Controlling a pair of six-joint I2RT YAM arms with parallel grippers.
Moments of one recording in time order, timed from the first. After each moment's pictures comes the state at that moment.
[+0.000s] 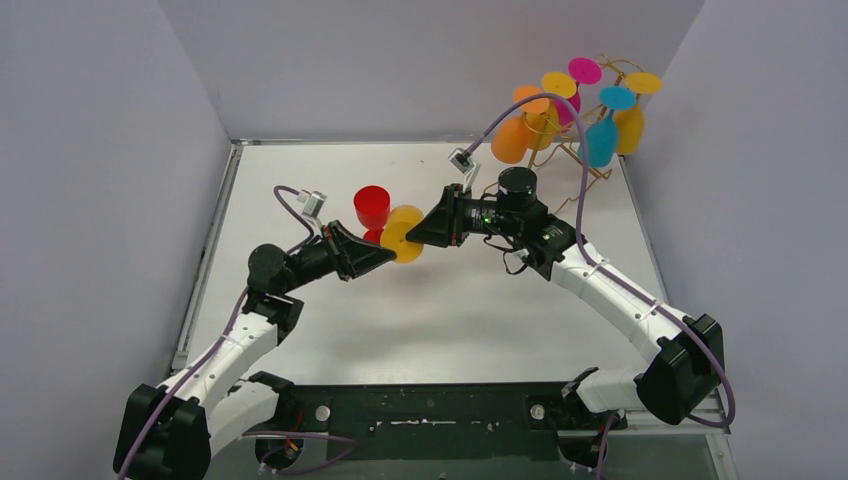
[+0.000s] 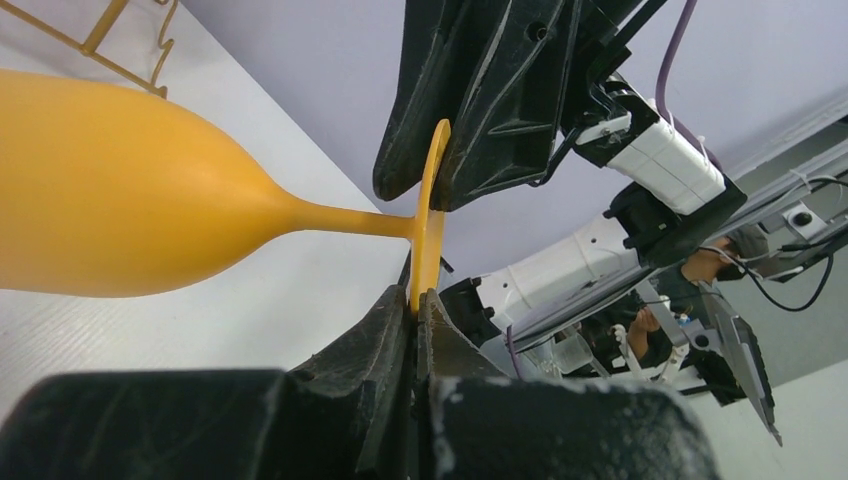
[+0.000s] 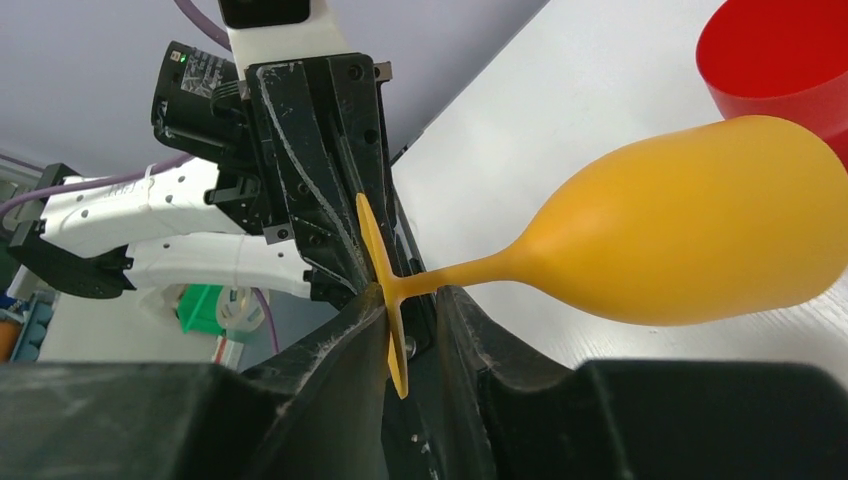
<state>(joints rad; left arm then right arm) -0.36 0.99 0.48 0.79 0.80 -1.10 0.61 1.34 1.14 -0.02 -0.73 0.63</state>
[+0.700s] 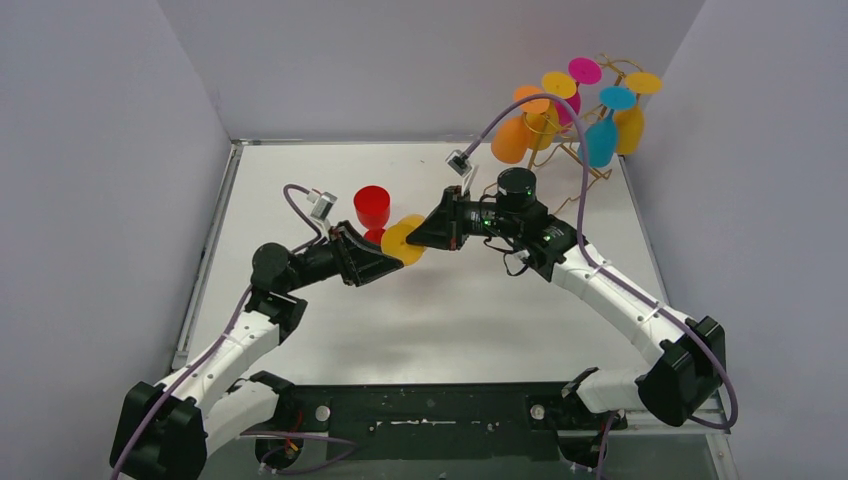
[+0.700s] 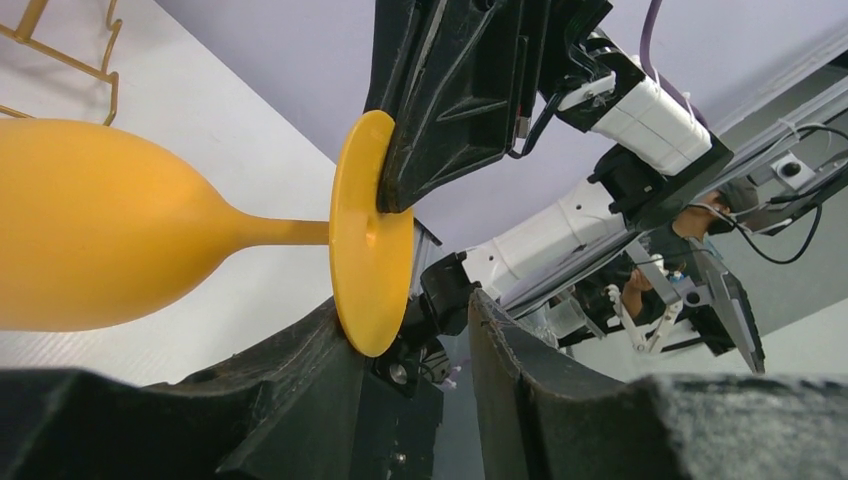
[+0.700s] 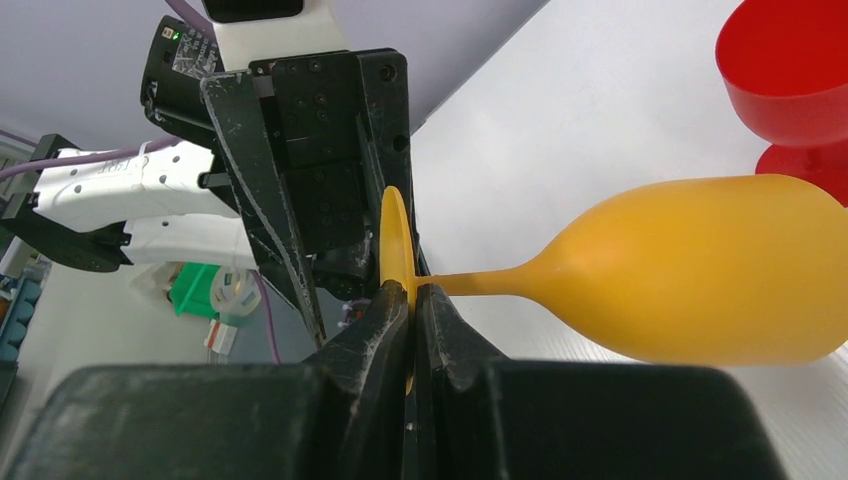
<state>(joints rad) -0.40 1.00 0.50 0.81 0.84 -1.08 0.63 1.33 1.16 -0.06 -0.75 0.58</state>
